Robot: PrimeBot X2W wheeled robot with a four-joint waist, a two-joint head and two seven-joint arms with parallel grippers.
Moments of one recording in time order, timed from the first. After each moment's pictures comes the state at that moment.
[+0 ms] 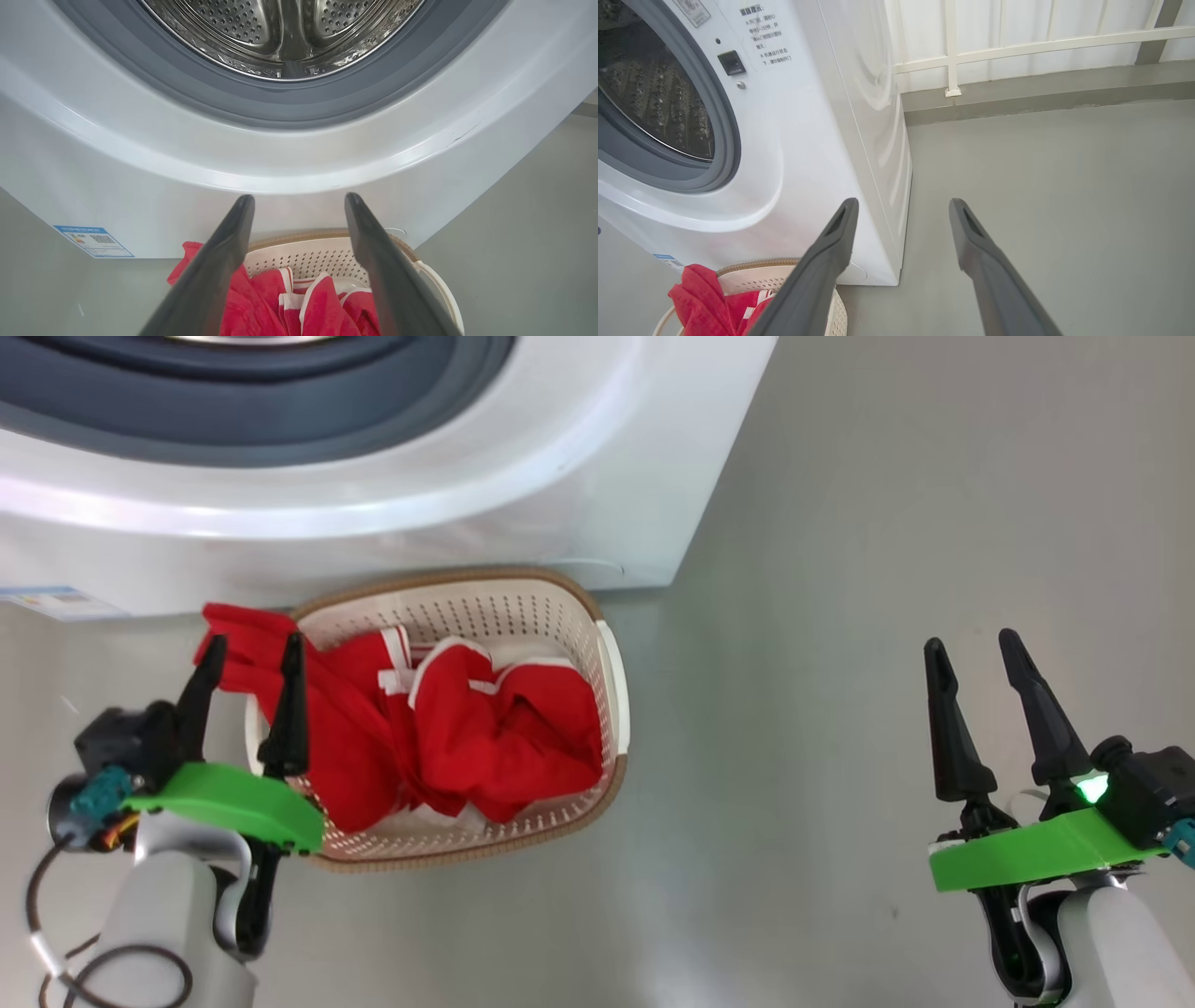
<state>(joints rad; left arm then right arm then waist) -0.54 0.13 -0.02 0.61 -0.30 -0.13 -0.26 -0.18 -0.04 -0.03 0.13 0.34 0.12 -0.26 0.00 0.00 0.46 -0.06</state>
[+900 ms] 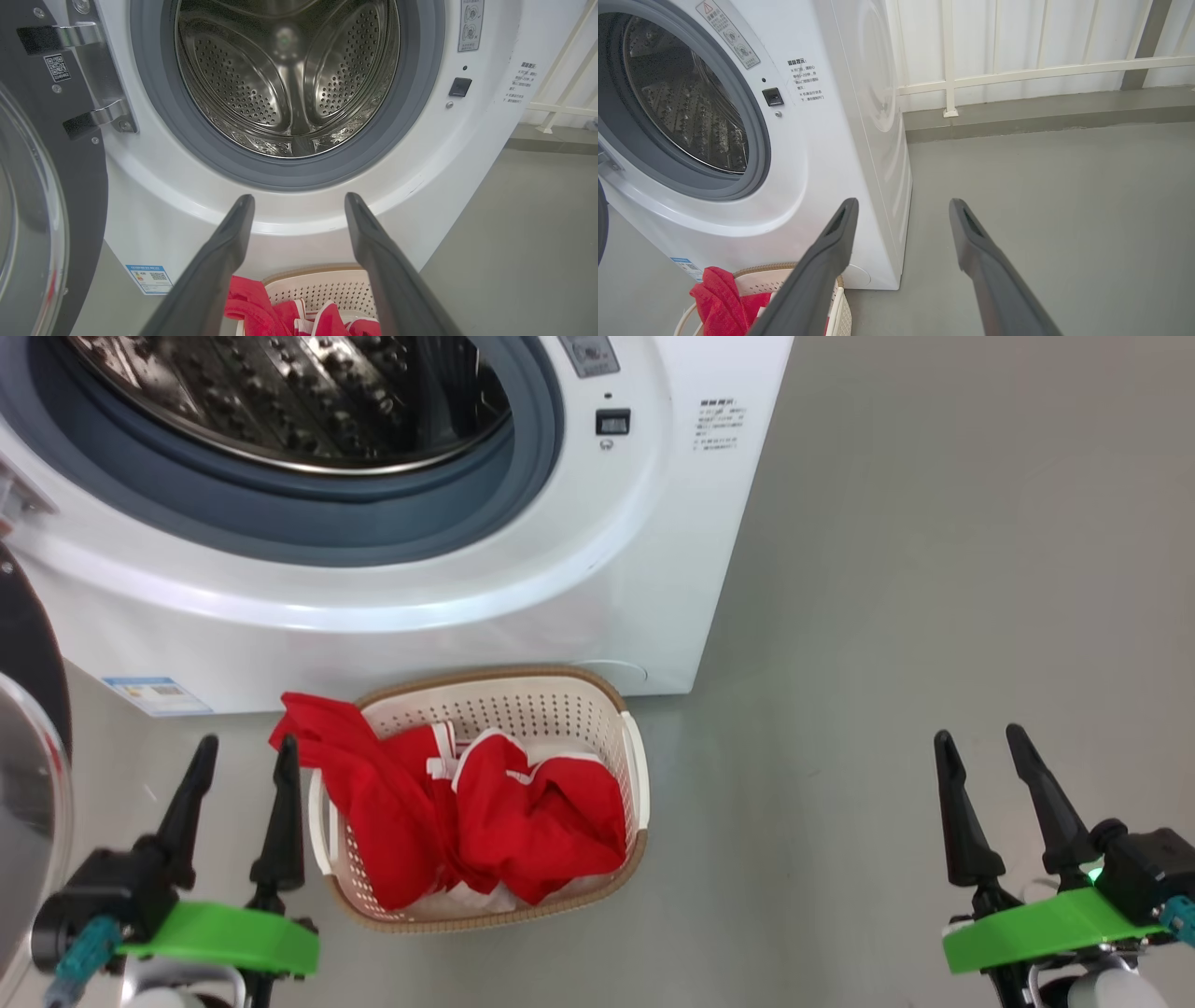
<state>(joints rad) -0.23 0.11 0.05 0.30 -0.24 -0.13 -0.26 -0.04 -0.04 -0.06 0.14 0.31 0.12 -0.26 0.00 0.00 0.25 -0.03</state>
